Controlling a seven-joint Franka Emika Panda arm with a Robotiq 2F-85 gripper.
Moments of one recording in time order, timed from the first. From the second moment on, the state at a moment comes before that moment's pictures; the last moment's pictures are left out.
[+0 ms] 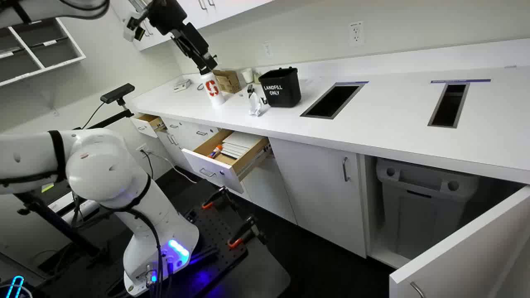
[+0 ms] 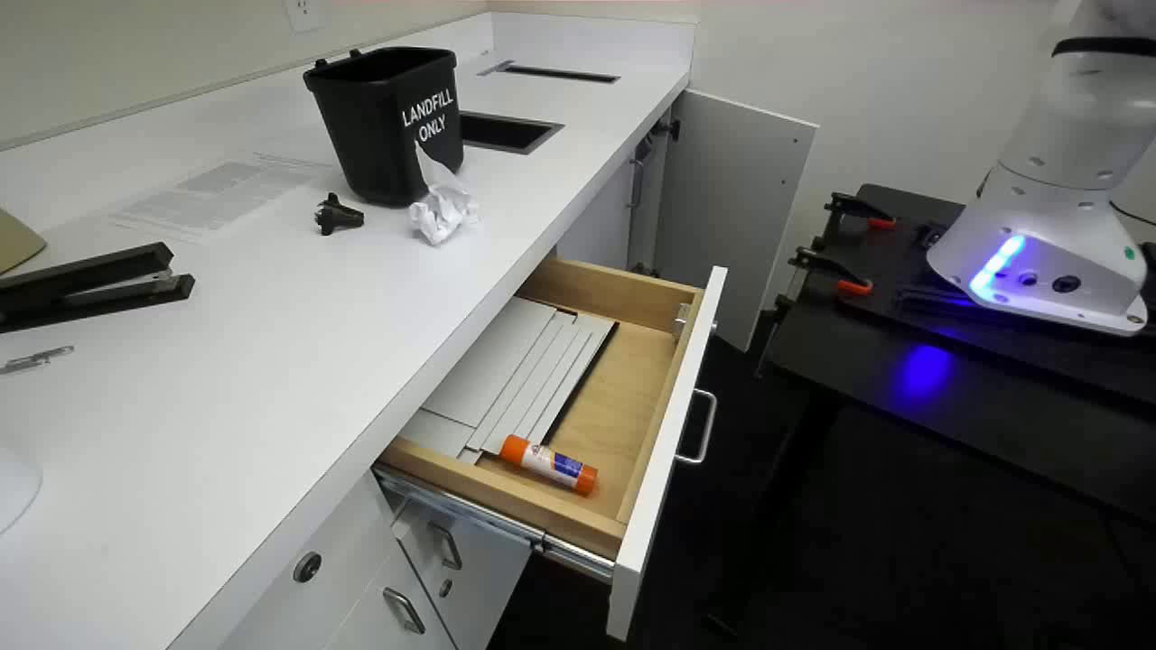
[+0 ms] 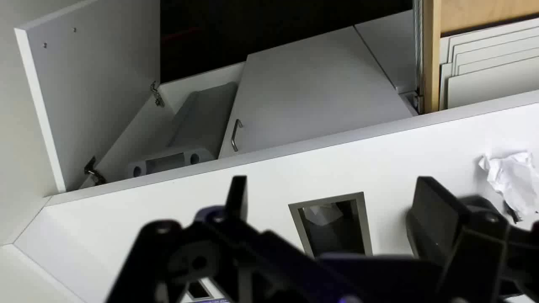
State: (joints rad) arm 0.00 -1.03 0.04 -2.61 -0.03 1.89 0.08
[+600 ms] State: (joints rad) arm 0.07 -1.02 0.08 -2.61 -0.02 1.89 0.04
